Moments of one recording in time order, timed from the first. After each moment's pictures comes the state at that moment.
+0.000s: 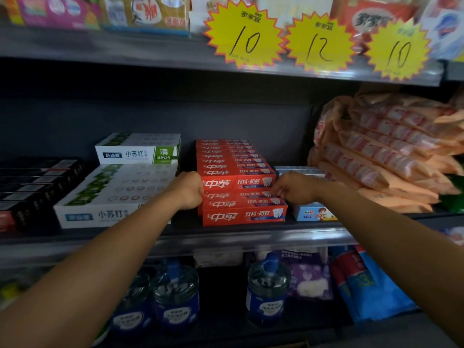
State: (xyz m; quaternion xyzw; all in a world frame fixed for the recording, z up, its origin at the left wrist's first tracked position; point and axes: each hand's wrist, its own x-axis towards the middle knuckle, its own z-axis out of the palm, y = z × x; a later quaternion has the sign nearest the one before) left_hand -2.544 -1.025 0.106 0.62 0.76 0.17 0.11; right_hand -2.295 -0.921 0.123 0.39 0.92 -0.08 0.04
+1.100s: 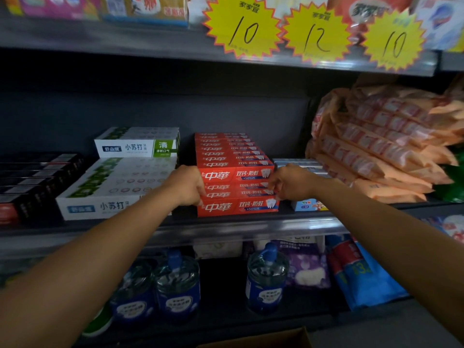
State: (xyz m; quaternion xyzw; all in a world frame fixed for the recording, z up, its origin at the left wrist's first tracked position) left_hand -2.537 -1.049 0.112 0.65 0.74 0.13 0.08; right_hand -2.295 -0.933 0.114 0.39 0.92 0.01 -0.01
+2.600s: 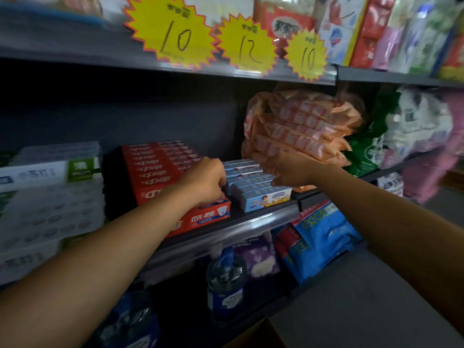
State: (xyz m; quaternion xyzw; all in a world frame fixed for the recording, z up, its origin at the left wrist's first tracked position) left_hand -2.439 -0.995 0.147 0.82 0.55 0.15 -0.01; right_hand -2.214 -0.959 0.164 0.54 0.84 0.06 -0.03
